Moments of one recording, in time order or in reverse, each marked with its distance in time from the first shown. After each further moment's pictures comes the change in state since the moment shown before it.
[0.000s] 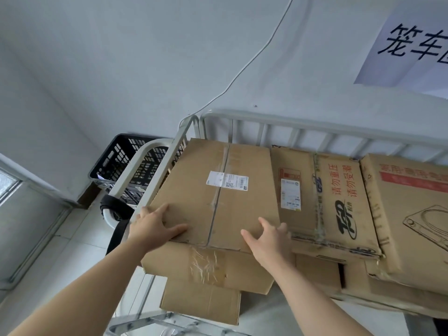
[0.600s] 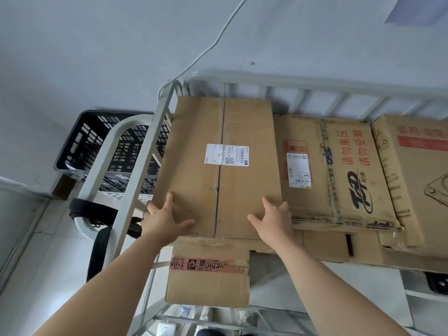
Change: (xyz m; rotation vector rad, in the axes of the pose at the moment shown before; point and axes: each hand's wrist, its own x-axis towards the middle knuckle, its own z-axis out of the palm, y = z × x) left_hand 0.100 -0.004 0.072 0.030 -0.136 -0.001; right_hand 0.079 0.000 0.067 -0.053 -0.075 0.071
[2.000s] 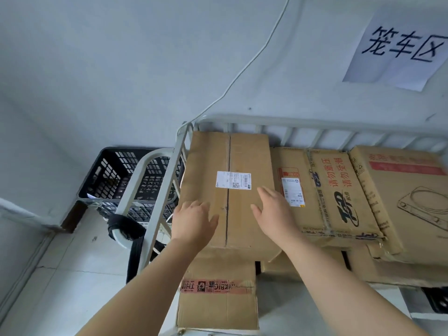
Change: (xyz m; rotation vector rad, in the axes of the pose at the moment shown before) left_hand -0.091 0.034 -0.068 0.159 0.468 0.482; right_hand -0.071 -0.062 -0.074 -0.113 0.335 -0.447
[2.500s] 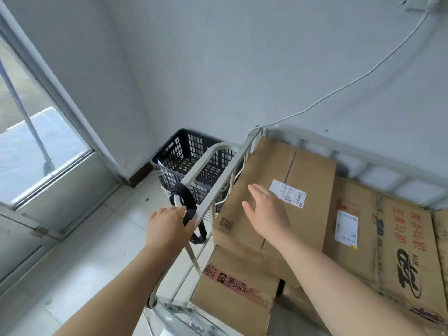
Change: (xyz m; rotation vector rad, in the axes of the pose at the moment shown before) left_hand -0.108 -0.103 -0.029 -0.012 0.035 -0.479; right_hand 0.001 -0.117 0.004 0.097 -0.150 -0.444
